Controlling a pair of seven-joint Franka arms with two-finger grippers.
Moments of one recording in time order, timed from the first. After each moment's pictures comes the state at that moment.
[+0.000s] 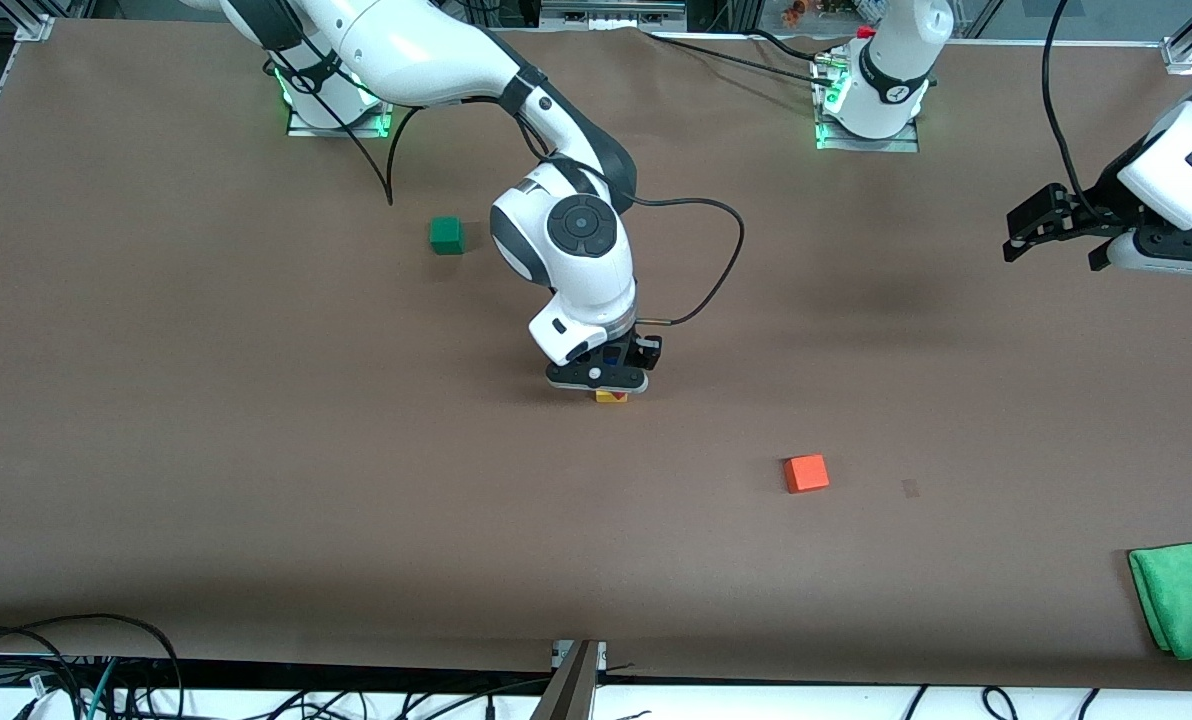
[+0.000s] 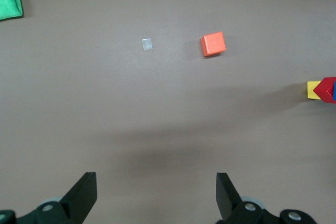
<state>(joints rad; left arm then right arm) -0.10 -0.05 0.05 -1.70 -0.04 1.67 0.02 0.75 0.87 0.02 -1.12 -0.04 2.16 0.90</state>
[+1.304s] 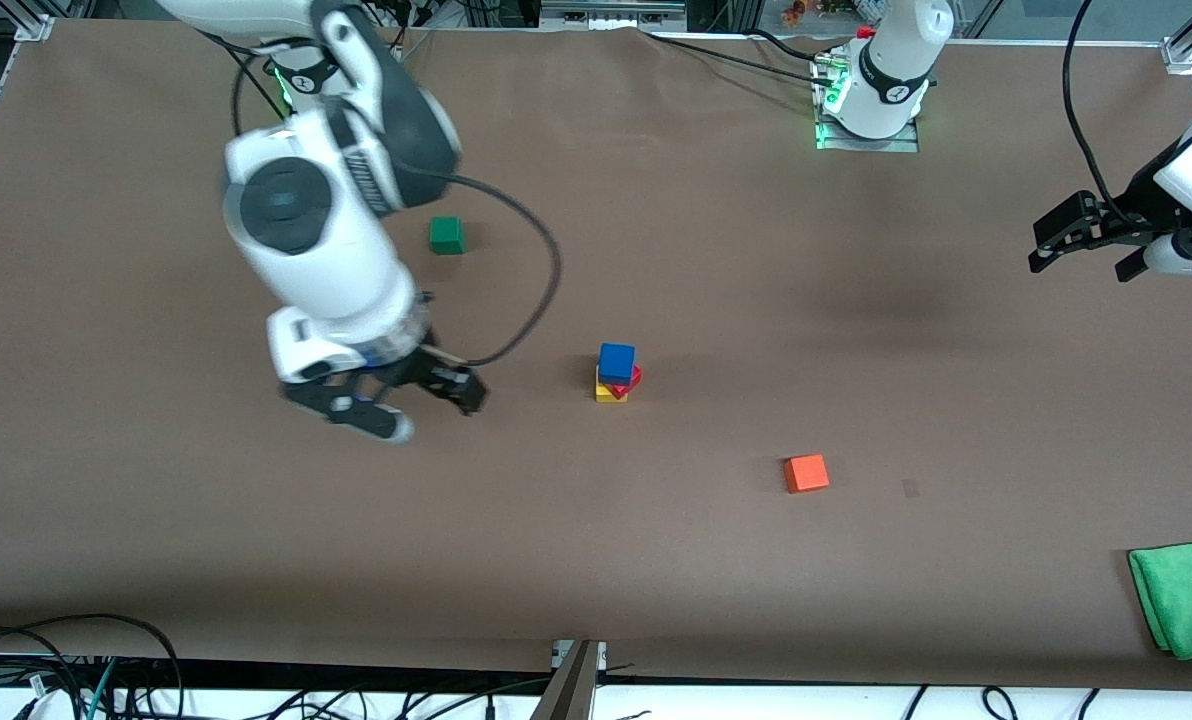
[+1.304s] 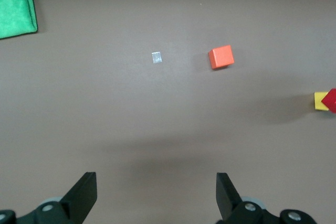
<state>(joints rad) -0.04 -0.04 0.05 -1.71 -0.04 1.72 0.09 0.45 0.59 -0.02 -1.07 0.01 1.76 0.83</state>
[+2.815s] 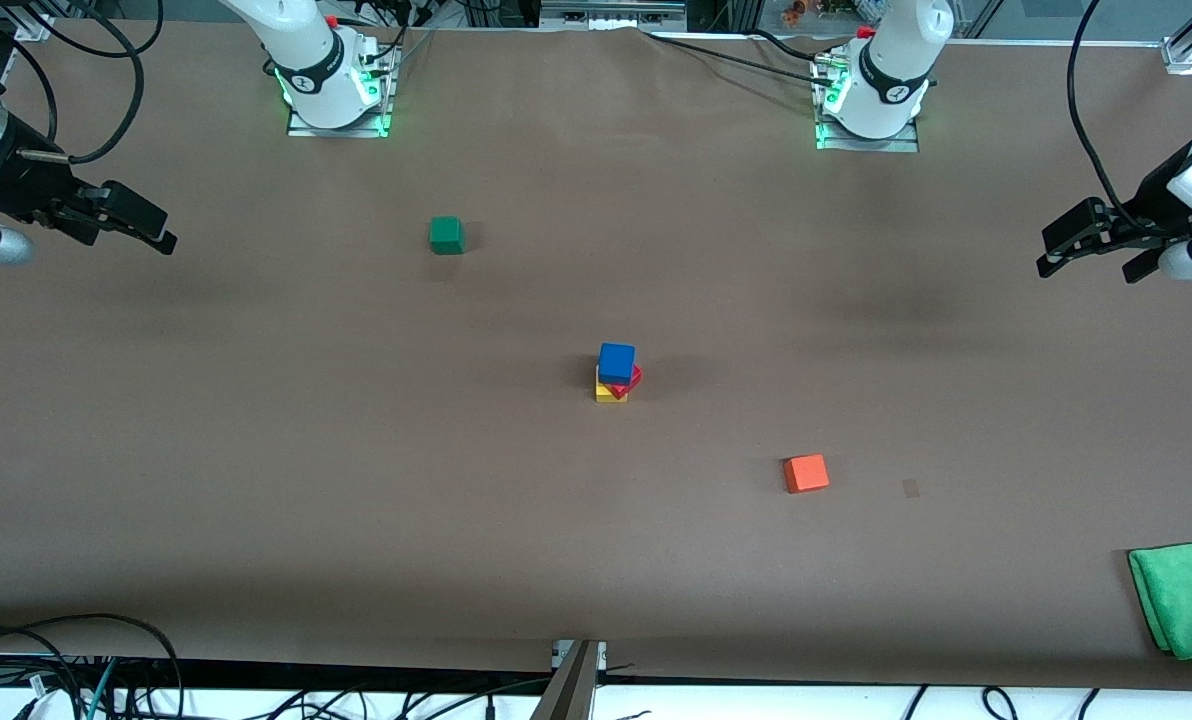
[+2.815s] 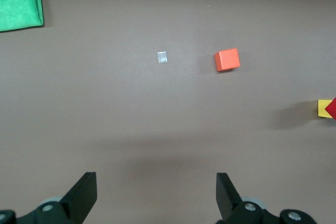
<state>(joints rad) -0.03 -0.04 0.04 -1.71 -0.04 1.73 0.04 0.15 -0.04 -0.10 -1.67 0.06 1.64 0.15</state>
